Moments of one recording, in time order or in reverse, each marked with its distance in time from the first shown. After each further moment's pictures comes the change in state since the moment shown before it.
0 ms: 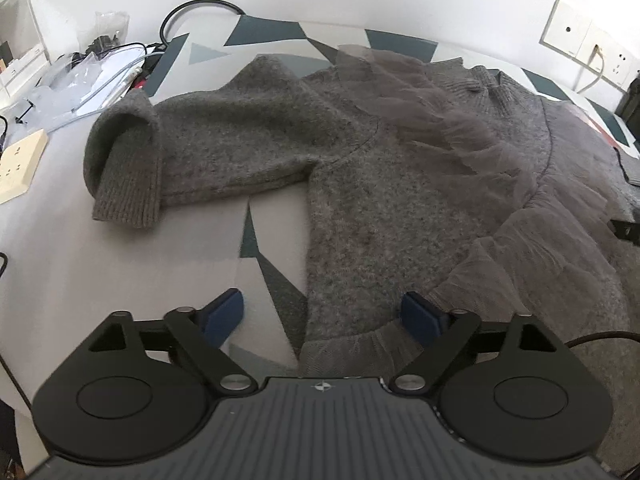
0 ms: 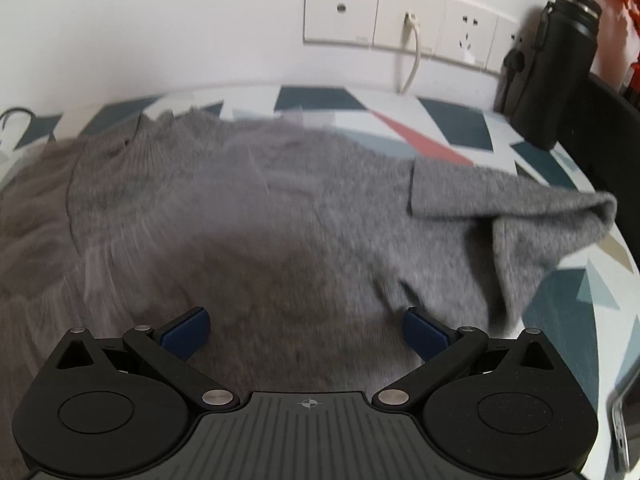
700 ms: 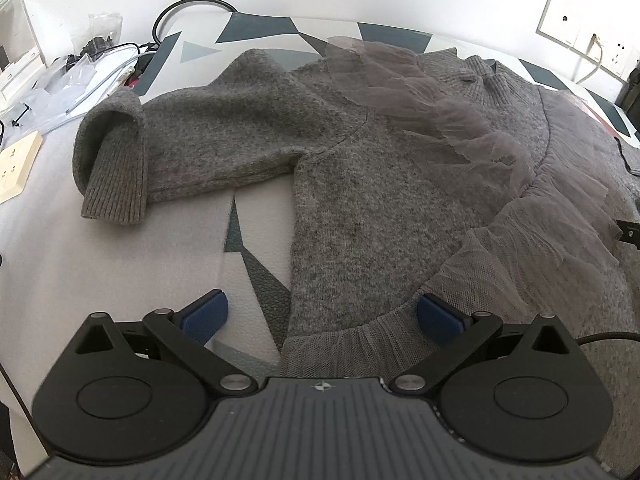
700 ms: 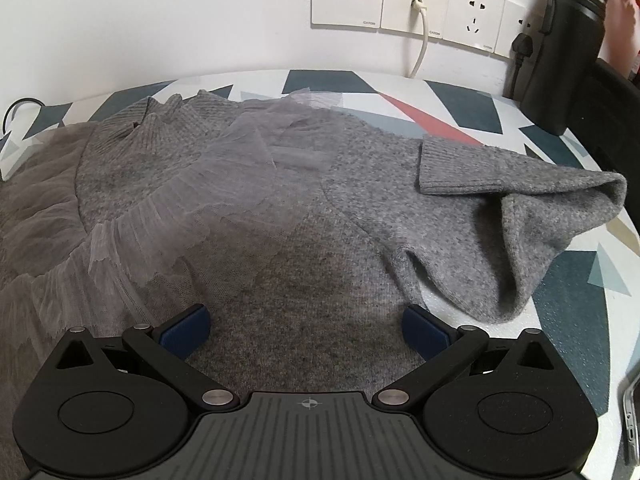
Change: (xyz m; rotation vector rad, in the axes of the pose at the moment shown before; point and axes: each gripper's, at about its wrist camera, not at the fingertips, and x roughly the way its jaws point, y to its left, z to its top) left arm 0.005 -0.010 -0.003 -0.001 -0.001 0.021; right arm 0.000 -0.002 -0.008 -0.007 0.018 0.035
